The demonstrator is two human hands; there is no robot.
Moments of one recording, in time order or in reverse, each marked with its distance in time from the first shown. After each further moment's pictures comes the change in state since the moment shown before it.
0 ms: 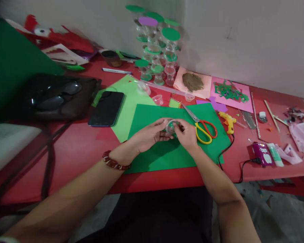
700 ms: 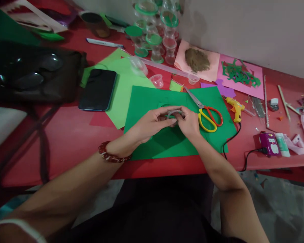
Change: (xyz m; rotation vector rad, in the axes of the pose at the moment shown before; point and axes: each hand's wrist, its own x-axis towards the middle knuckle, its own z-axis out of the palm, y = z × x) left_hand -0.007 -0.005 0.010 0.316 0.039 0.229; right_hand 0.002 0.000 0.004 -0.053 -0.046 0.125
